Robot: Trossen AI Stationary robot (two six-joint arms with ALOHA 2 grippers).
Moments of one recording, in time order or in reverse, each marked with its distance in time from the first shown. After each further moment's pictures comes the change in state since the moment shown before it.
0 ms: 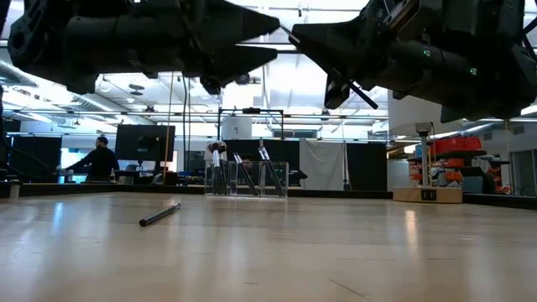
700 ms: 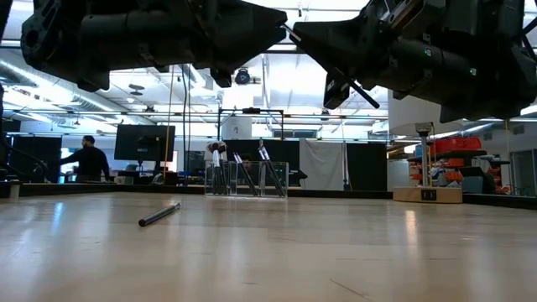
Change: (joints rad) left arm 0.031 0.000 0.032 0.001 0.088 0.000; right arm 0.000 0.000 0.000 0.001 -0.022 0.014
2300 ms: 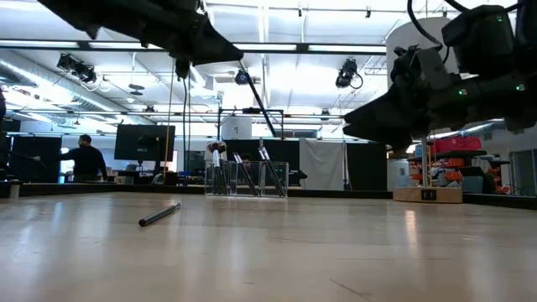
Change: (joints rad) left arm 0.251 -0.606 0.001 -0.916 -0.126 -0.167; right arm -0.040 -0.297 -0.317 -0.348 0.354 0.145
